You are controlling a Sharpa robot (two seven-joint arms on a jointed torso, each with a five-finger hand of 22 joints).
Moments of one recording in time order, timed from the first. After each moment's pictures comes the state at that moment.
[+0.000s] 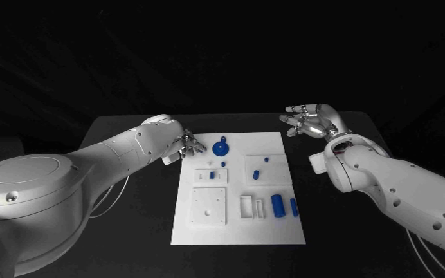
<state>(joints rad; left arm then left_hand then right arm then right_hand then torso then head) 1.24 -0.33 -0.14 0.56 -0.90 0.09 -0.34 1.13 0.06 -0.07 -0.01 0.43 0.90 0.01 0.50 0.65 1.40 -0.06 0.61 0.41 1.30 -0.11 1.27 0.46 0.02 1.24 -0.13 0.42 1.31 0.92 -0.72 0.37 1.40 -0.92 -0.55 0.00 1.25 -0.08 0.13 -0.05 0.42 0.89 0.16 0.06 0.06 1.17 0.10 0.06 0.06 1.37 0.02 0.24 0.36 0.10 1.30 0.00 0.27 0.14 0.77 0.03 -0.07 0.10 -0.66</state>
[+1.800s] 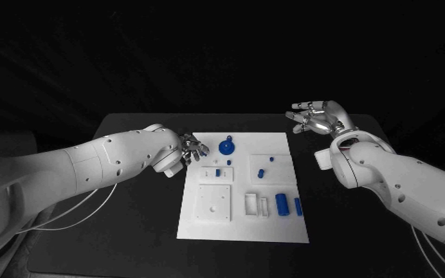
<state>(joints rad) 1.25 -0.64 -0.18 1.16 -0.76 -0.22 -0.43 1.05 0.12 0.16 -0.21 0.66 0.91 0.02 0.56 0.82 1.46 -0.07 0.58 0.39 1.33 -0.14 1.27 0.48 0.02 1.25 -0.15 0.45 1.31 0.92 -0.73 0.37 1.38 -0.92 -0.54 0.00 1.25 -0.08 0.13 -0.05 0.42 0.89 0.16 0.06 0.06 1.17 0.10 0.06 0.06 1.37 0.02 0.24 0.36 0.10 1.30 0.00 0.27 0.14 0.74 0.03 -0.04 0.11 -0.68</state>
